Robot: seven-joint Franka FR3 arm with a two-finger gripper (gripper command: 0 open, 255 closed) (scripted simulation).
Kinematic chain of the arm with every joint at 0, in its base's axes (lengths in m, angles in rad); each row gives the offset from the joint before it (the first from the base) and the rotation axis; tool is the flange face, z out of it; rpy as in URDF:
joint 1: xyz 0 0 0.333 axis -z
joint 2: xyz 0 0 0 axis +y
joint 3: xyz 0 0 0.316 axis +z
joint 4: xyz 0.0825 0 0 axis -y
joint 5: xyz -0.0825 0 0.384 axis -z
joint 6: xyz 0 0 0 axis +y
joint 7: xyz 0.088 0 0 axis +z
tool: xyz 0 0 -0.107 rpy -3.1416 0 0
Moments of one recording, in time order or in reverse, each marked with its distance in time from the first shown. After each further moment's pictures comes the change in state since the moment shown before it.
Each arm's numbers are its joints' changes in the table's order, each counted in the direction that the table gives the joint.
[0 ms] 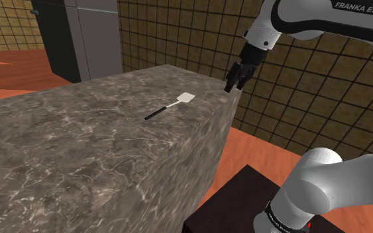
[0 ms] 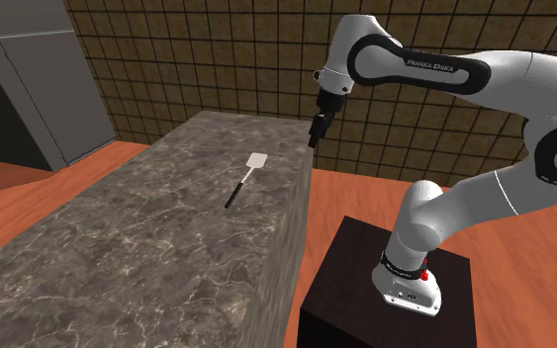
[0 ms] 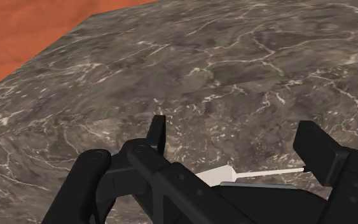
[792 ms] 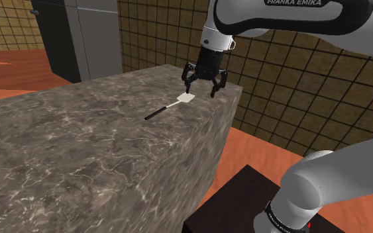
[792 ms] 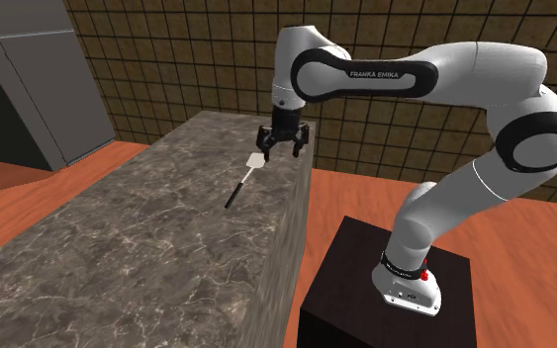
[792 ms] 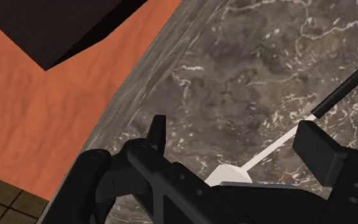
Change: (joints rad) arm 0.173 0.274 0.363 0.176 -0.122 -0.026 -0.836
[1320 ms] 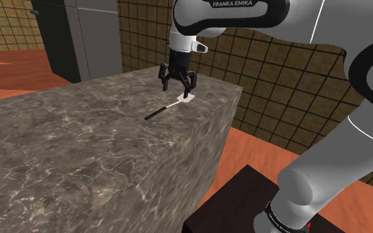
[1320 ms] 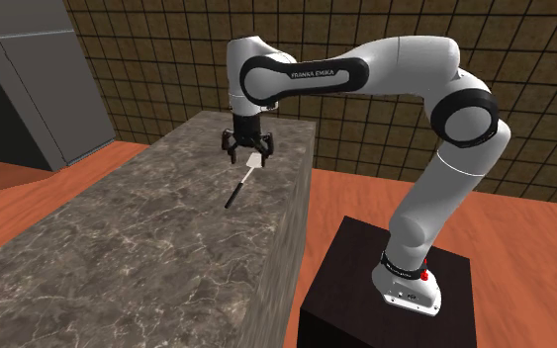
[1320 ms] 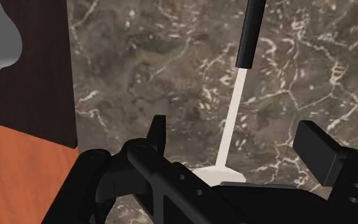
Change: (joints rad) arm 0.128 0.376 0.199 0.292 0.057 0.002 -0.677
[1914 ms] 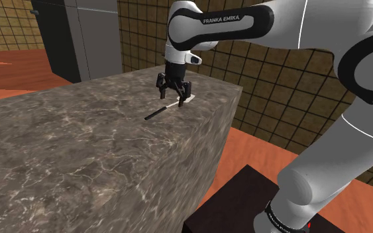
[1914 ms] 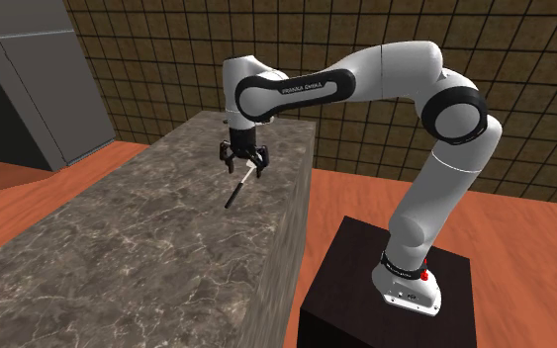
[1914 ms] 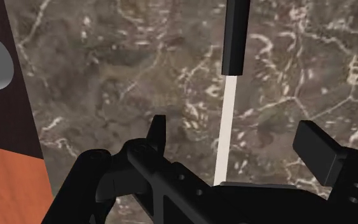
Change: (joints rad) arm 0.004 0.059 0.019 -0.049 0.015 -0.091 -0.105
